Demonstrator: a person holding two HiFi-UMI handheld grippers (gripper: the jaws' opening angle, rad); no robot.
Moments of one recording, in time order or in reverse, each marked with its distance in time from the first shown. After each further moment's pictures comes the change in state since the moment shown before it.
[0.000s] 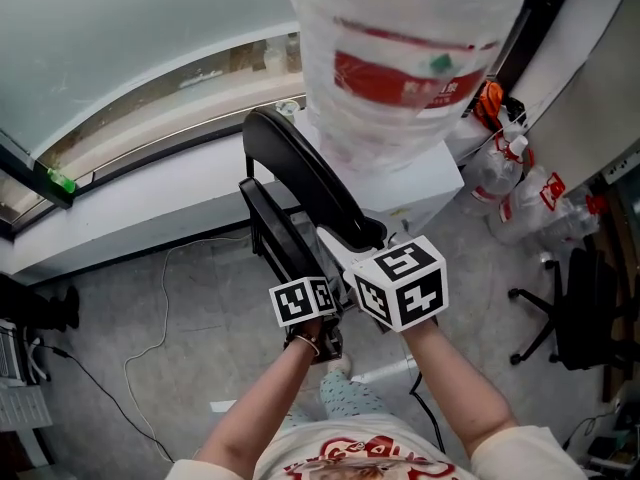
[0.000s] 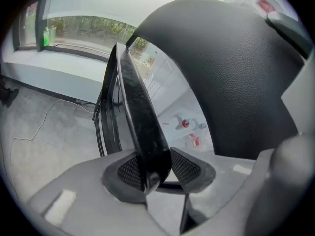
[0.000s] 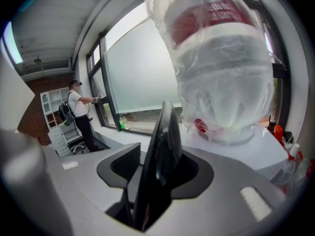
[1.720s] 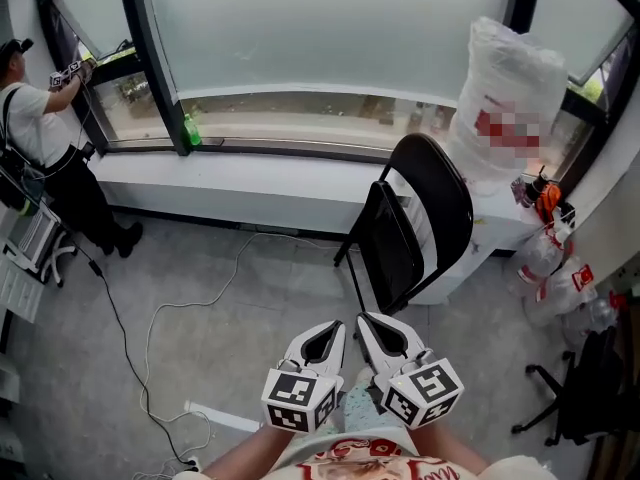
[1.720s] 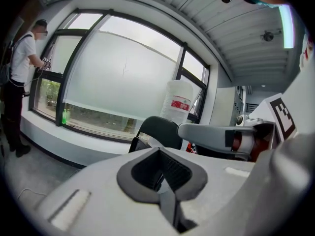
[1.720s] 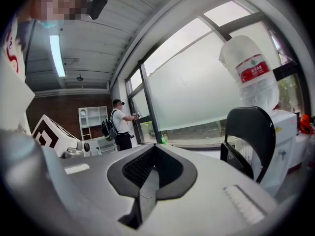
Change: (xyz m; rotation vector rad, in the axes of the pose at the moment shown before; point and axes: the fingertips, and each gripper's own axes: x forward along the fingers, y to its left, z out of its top) left arm -0.407 0.026 -0.155 0.400 -0.749 -0.026; right arm -0.178 0.352 -0.099 -0.044 -0.271 0.309
